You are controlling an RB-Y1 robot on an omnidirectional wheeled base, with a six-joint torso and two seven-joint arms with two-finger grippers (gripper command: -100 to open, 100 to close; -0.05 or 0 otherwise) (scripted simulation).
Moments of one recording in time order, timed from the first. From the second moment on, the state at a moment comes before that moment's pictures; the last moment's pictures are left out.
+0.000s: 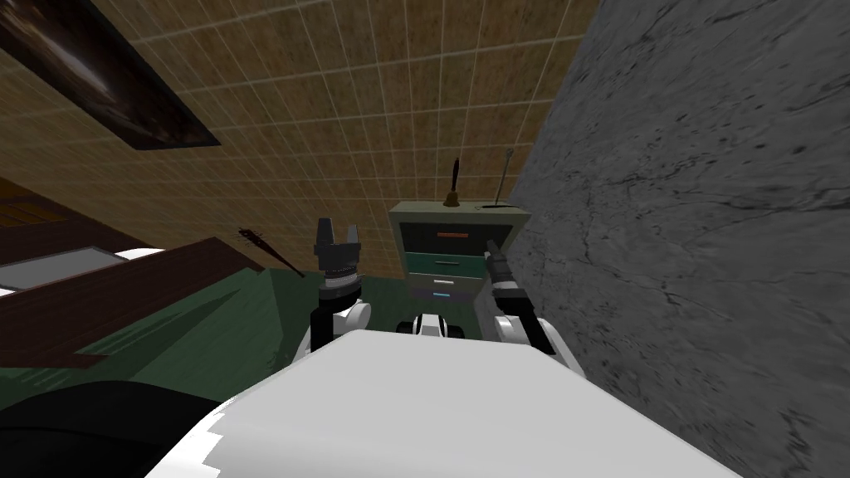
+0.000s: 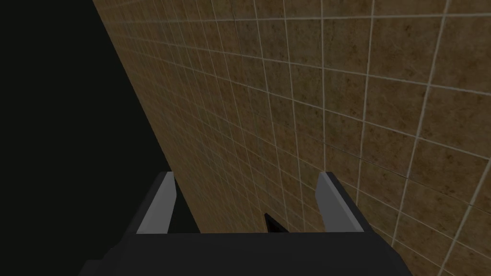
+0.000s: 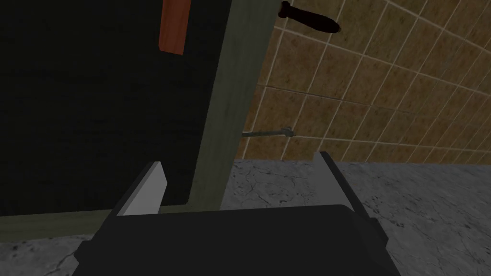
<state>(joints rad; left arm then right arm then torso) 0.46 0.05 -0.02 -2.35 0.06 -0.61 -0.10 0.44 -0.15 0.07 -2.21 0.14 -0.15 0.07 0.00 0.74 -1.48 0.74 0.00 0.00</state>
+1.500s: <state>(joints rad) 0.46 0.05 -0.02 -2.35 0.06 -0.61 -0.10 0.35 -0.20 0.21 -1.91 0.55 0.16 0.09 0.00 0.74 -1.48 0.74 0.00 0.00</state>
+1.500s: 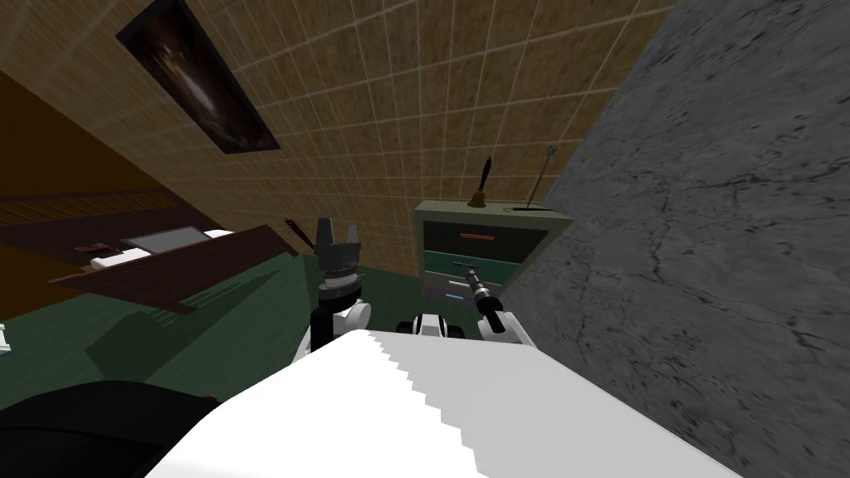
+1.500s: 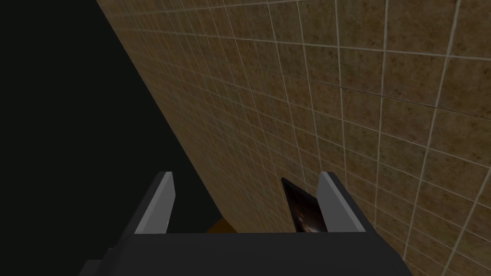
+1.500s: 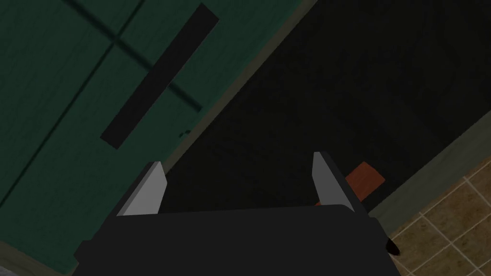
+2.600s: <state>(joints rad) 0.46 0.05 -0.02 -2.35 0.06 -0.61 -0.10 0.27 -0.22 0.32 -1.69 0.86 0.41 0.10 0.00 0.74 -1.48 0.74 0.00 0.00</state>
